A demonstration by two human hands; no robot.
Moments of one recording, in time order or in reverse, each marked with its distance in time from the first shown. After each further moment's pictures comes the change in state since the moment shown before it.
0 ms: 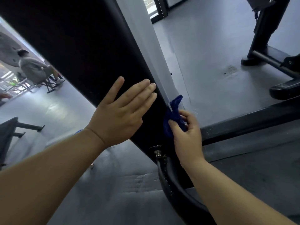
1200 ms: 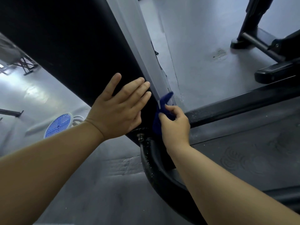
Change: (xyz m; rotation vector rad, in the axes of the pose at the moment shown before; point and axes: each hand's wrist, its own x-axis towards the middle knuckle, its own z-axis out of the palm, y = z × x) left_hand -0.005 0.055 0.018 -0.048 -0.074 0.004; right_hand -0.001 0.026 -0.018 -0.251 0.149 0.188
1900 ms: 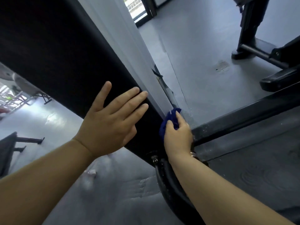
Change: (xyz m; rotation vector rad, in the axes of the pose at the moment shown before) left_hand 0.011 -0.057 -0.040 -0.082 0.002 0.067; right_hand -0.005 -0.040 0.021 -0.005 0.089 0.029
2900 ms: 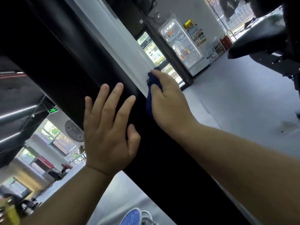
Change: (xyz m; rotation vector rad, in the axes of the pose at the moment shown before) left_hand 0.051 -0.213 -0.099 0.157 0.359 -0.402; right_hand -0.020 -0.325 0.116 0.163 -0.320 -0.872
